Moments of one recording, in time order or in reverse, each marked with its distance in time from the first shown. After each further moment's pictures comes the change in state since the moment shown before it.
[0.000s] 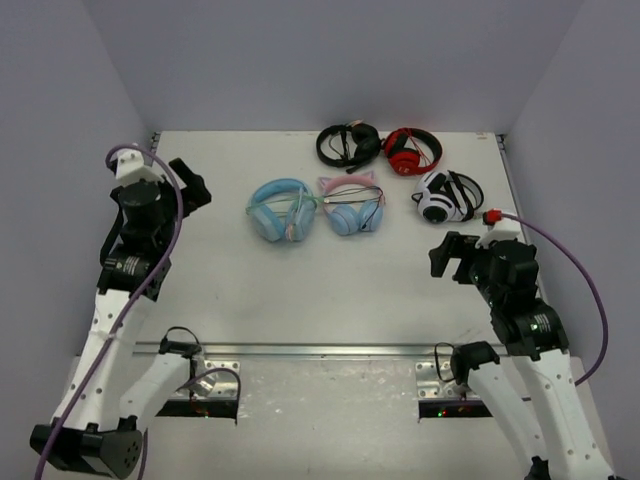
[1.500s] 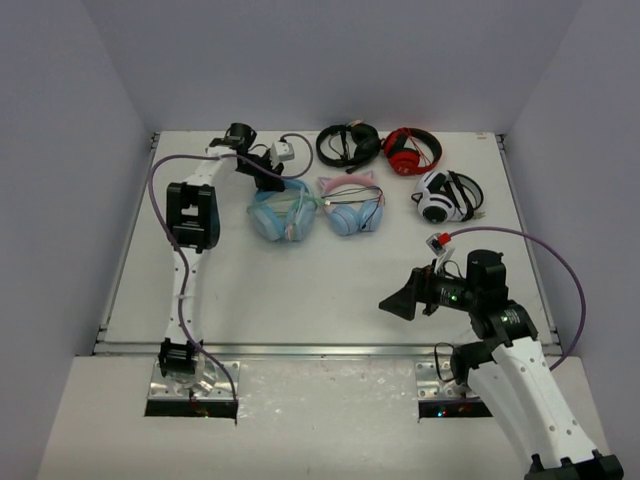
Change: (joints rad) left arm 0.016 1.708 1.249 -0.419 1.114 1.413; right arm -0.001 0.014 -0.282 0.148 -0.874 0.084
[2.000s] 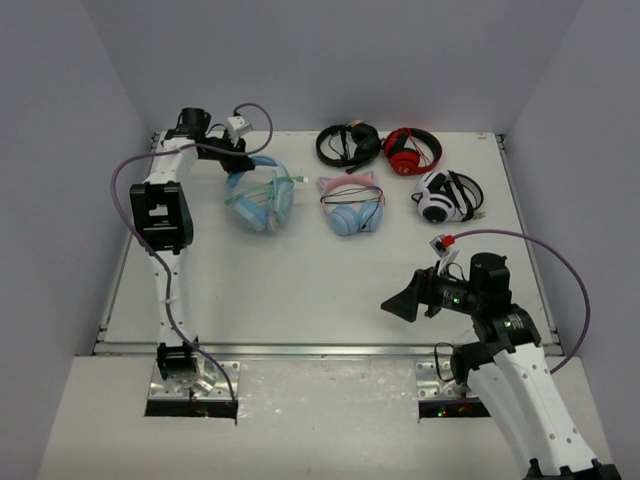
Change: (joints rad) left arm 0.174 -0.166 -0.095 0.082 0.110 -0.176; right arm -0.011 -0.050 0.004 -0.042 0.026 0.000
